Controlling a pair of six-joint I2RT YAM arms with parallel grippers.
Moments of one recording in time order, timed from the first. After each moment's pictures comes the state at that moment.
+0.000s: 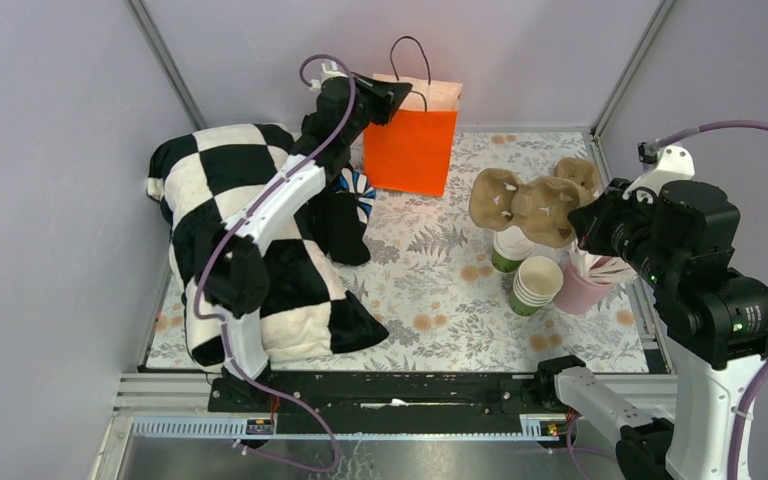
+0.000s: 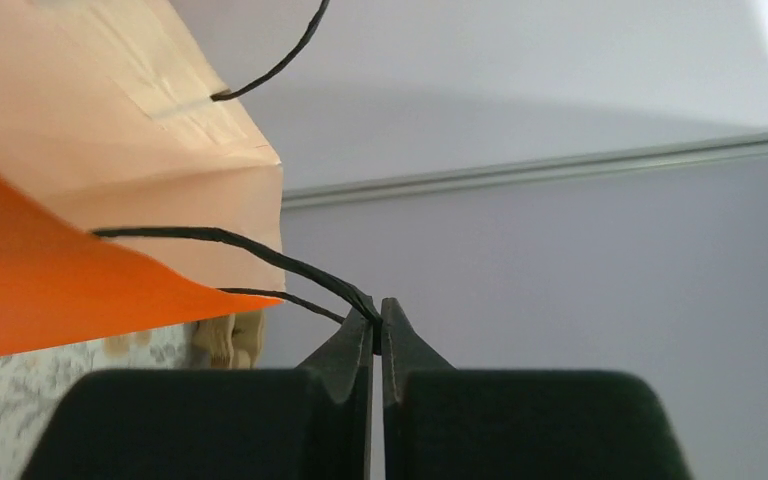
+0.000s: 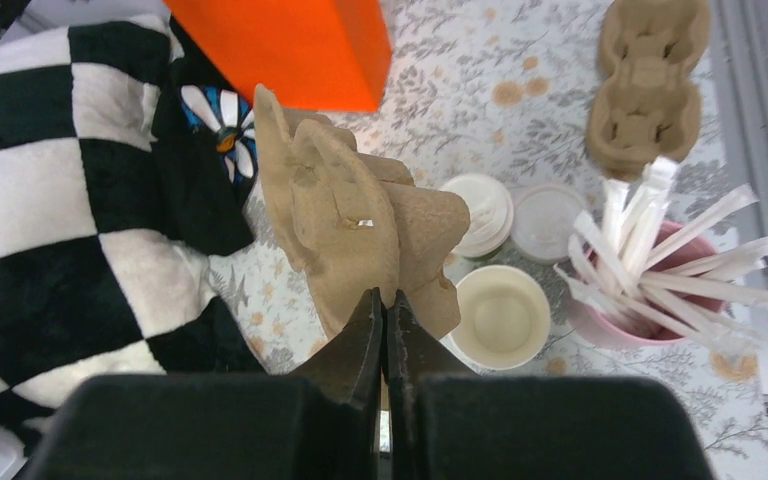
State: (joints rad) left arm -0.48 1.93 1.83 0.10 0.02 -1.39; right arm 0.21 0.94 1.75 -1.27 0.02 0.33
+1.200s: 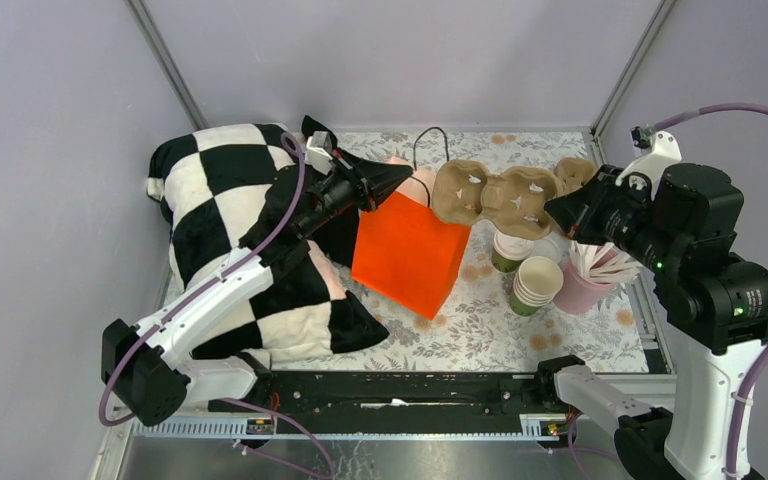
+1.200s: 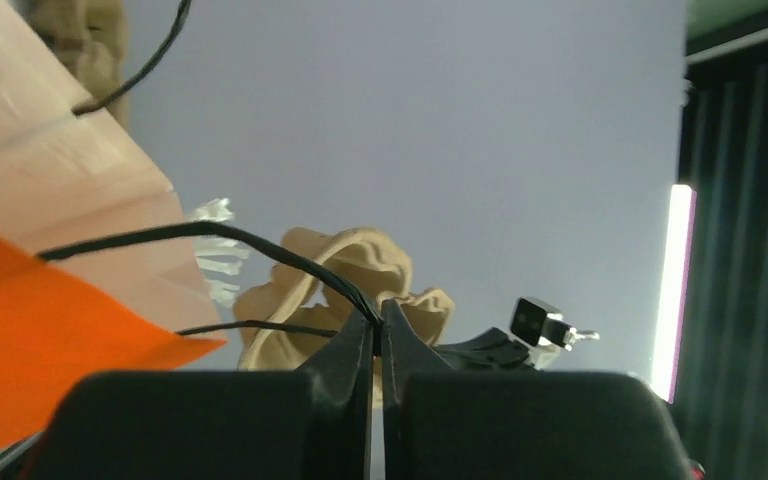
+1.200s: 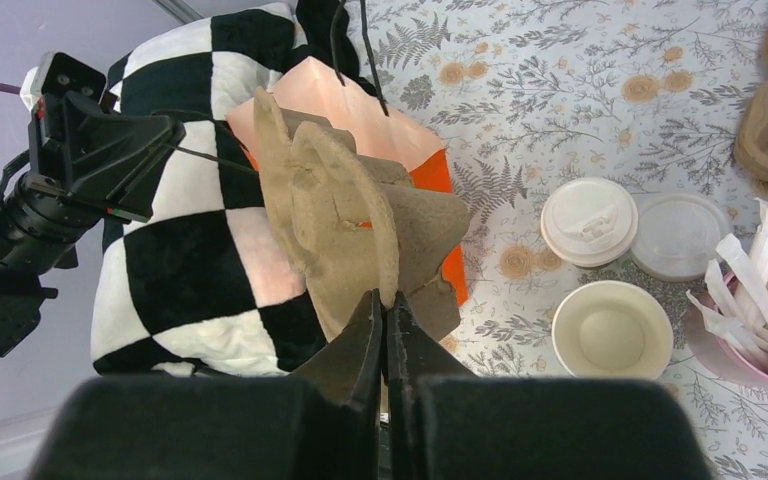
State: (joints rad) left arm -0.65 1.21 1.06 0.20 0.23 -1.61; right arm 0.21 1.00 1.84 -1.24 -0.16 0.42
